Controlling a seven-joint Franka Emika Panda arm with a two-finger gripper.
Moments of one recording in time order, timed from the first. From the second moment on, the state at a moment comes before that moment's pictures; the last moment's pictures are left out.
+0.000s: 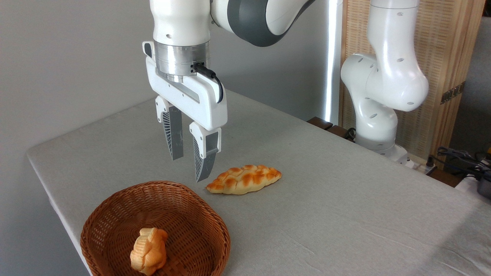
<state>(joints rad) -0.19 -0.07 0.15 -1.88 -0.09 1.96 0.77</state>
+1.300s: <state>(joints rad) -0.24 -0.14 0.14 -2.05 -0.09 1.92 0.89</state>
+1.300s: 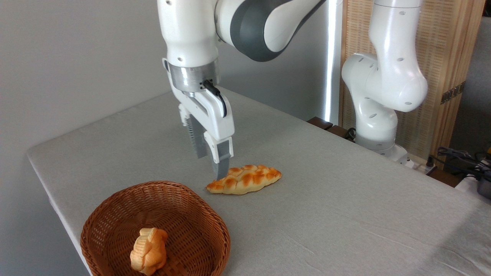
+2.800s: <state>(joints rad) -0.29 -0.07 0.14 -2.20 -0.09 1.94 1.31</state>
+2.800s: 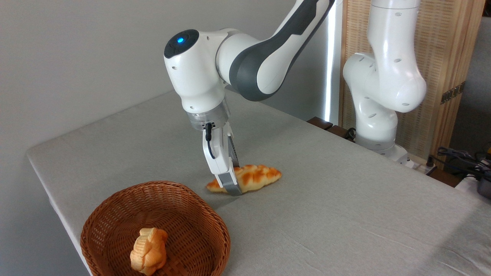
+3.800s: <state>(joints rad) -0.30 -0.08 0.15 -2.15 -0.09 1.94 1.31</state>
